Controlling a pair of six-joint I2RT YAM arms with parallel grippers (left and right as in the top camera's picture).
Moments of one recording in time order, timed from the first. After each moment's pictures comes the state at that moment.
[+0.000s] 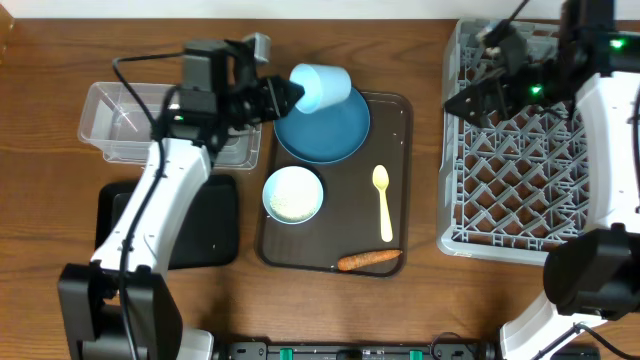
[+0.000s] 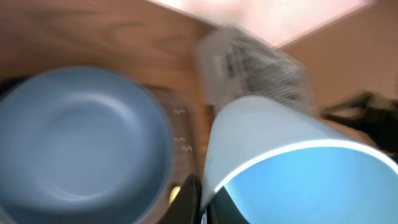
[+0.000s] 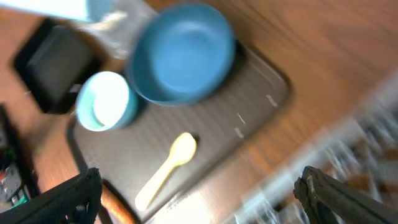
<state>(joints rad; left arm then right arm) -0.11 1.63 1.26 -0.26 0.78 -0.51 -0.08 1.87 1.87 -1.25 -0.77 -0.65</state>
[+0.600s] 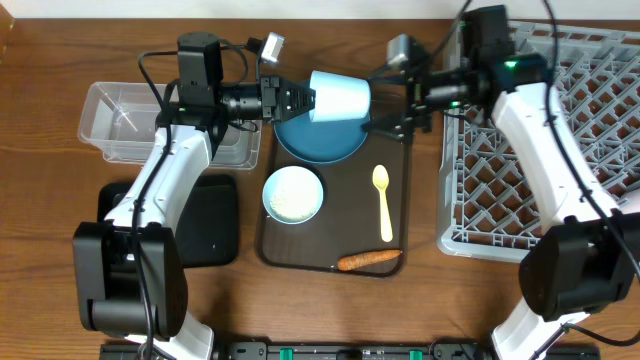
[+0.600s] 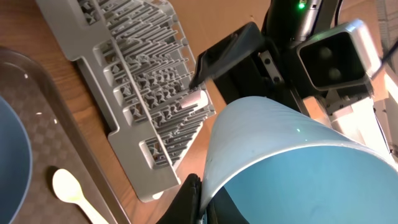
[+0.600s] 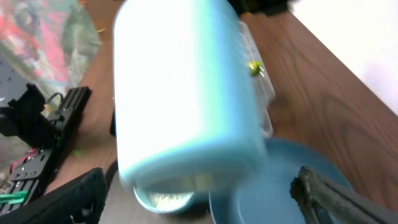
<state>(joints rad) -0.09 1.75 1.26 -0.04 1.36 -0.61 0.20 1.87 1.69 -0.85 -1.18 -0.85</state>
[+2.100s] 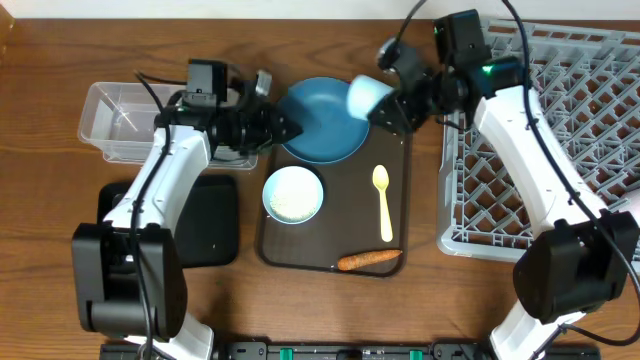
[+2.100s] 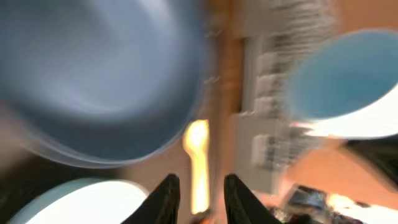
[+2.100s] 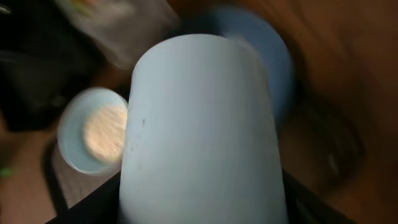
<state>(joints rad) -0.08 1.74 1.26 -0.62 0.76 -0.38 0.25 1.87 1.70 -0.92 -0.49 -0.34</state>
